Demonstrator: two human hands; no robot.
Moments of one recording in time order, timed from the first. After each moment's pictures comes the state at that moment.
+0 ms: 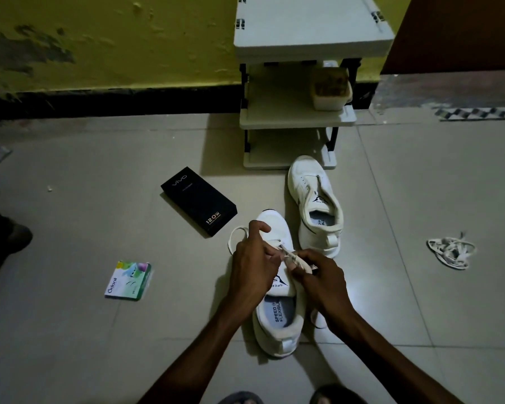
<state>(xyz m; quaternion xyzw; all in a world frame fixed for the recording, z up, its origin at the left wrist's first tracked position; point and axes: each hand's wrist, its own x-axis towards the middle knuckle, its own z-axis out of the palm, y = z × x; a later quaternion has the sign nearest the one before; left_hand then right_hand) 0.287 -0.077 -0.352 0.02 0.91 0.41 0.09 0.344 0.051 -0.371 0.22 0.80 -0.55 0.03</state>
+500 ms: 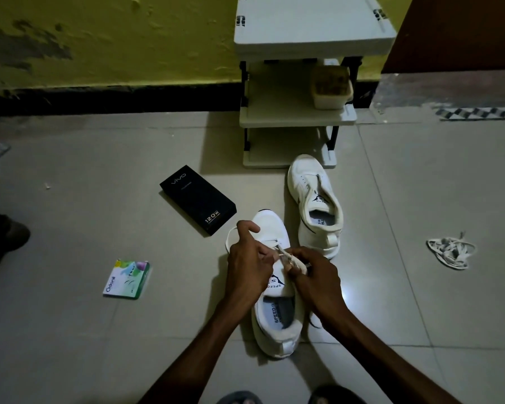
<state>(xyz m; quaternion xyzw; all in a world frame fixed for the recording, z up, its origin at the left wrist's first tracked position) 0.287 -0.080 -0.349 -0.02 0.90 0.43 0.09 0.339 0.045 -0.373 0.18 0.83 -0.52 0.01</state>
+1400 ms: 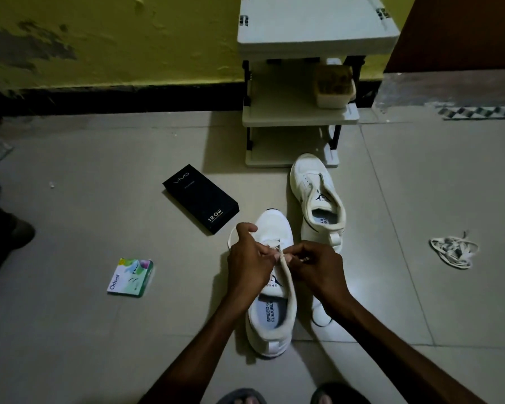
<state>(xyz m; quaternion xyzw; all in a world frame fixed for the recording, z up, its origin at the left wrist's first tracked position) 0.286 -0.083 -0.347 -0.07 0.88 0.45 0.13 0.327 0.050 -0.364 0.16 0.81 -0.57 0.00</state>
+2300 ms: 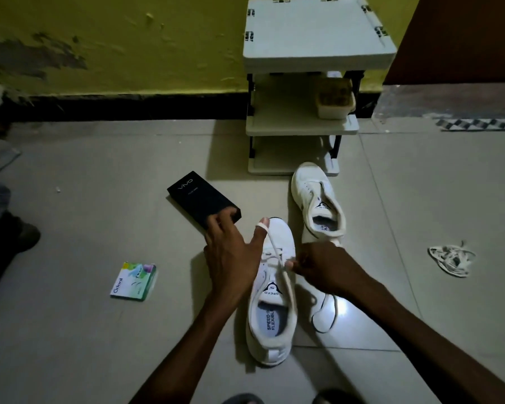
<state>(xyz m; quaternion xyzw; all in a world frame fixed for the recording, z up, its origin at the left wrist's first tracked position) 0.273 -0.097 -0.332 -0.08 0.93 0.36 -0.08 0.303 0.067 -0.319 0.01 0.95 -0.20 0.22</state>
